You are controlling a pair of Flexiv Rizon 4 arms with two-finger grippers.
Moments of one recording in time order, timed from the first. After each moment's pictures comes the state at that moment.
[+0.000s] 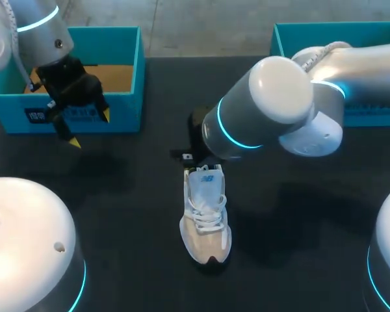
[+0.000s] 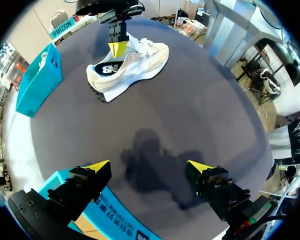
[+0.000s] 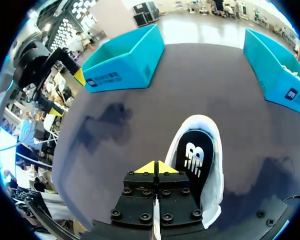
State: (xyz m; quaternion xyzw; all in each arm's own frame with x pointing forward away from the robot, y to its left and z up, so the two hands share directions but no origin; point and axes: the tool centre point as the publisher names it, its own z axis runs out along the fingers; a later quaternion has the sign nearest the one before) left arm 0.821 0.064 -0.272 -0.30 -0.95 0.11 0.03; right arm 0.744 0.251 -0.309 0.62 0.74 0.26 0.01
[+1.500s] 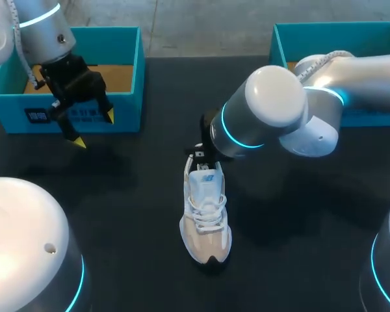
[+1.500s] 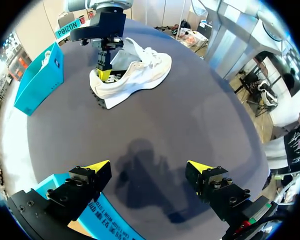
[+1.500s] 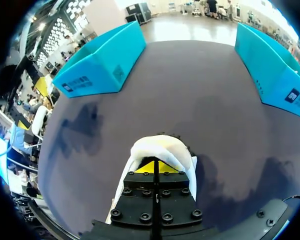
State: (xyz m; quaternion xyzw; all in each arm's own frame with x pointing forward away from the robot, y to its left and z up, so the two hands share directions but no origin) left arm 0.820 0.054 -0.275 -0.28 -0.95 0.15 0.06; right arm 0.796 0.214 -0.364 0.63 0.73 0.24 0.05
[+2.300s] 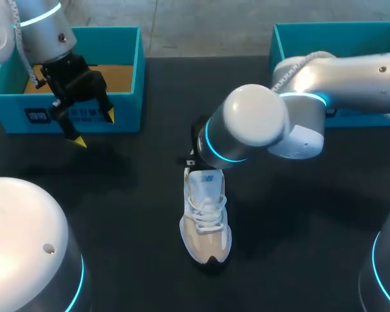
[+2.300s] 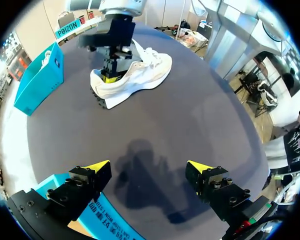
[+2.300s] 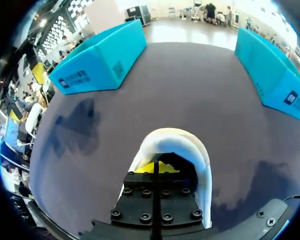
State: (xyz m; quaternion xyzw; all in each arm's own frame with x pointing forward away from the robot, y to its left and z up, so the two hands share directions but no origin) left arm 0.821 0.054 -0.275 -0.28 -0.95 0.15 0.07; right arm 0.793 0.227 -0.374 0.63 0.74 0.23 0.09
